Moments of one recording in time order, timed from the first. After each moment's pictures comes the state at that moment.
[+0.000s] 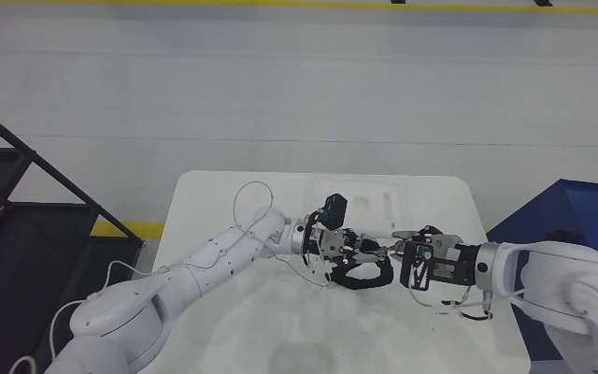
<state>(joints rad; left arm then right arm) 0.62 -1.23 -0.25 -1.05 0.93 -1.01 0.52 -1.39 -0.75 1.40 -2.21 -1.08 -0.88 0.67</state>
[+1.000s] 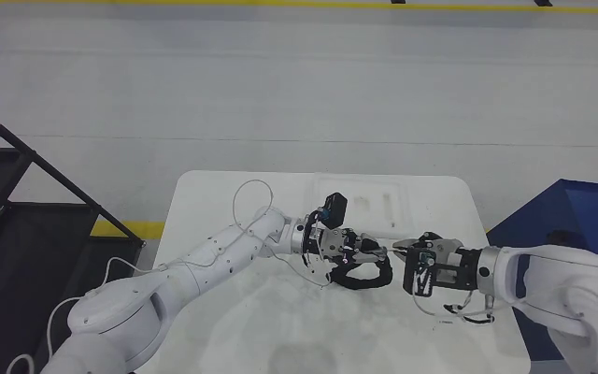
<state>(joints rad) 0.60 -1.22 -0.22 -1.05 0.90 -1.01 0.51 -1.43 -0.74 1.43 -2.20 -1.09 -0.91 0.61</state>
